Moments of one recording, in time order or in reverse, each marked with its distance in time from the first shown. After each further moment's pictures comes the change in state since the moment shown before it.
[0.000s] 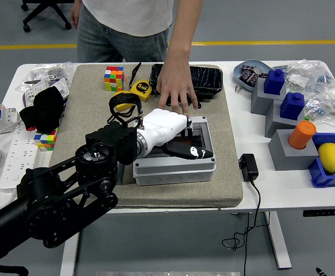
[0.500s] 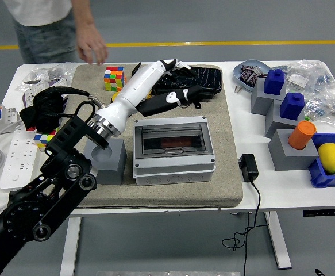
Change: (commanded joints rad) left arm 0.219 -0.028 -0.334 0.018 -0.413 0.421 -0.603; right arm -0.004 0.005 0.002 0.000 0.013 -0.002 0.001
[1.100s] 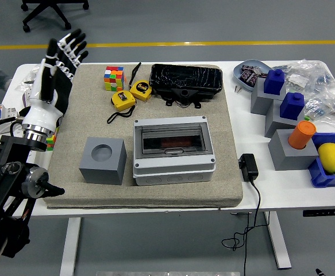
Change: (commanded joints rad) left arm 0.146 -0.001 -0.334 0.164 -0.754 -0.048 -0.138; right arm 0.000 -0.001 -0.004 0.000 0.018 -0.004 0.007
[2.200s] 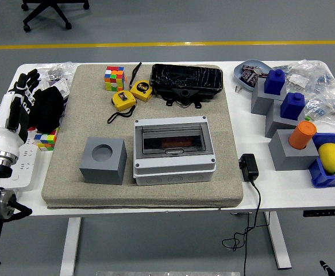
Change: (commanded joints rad) left arm 0.132 0.056 -0.143 0.058 0.269 0.011 0.044; right arm 0.031 -0.023 0.026 0.000 -0.059 0.004 -0.005
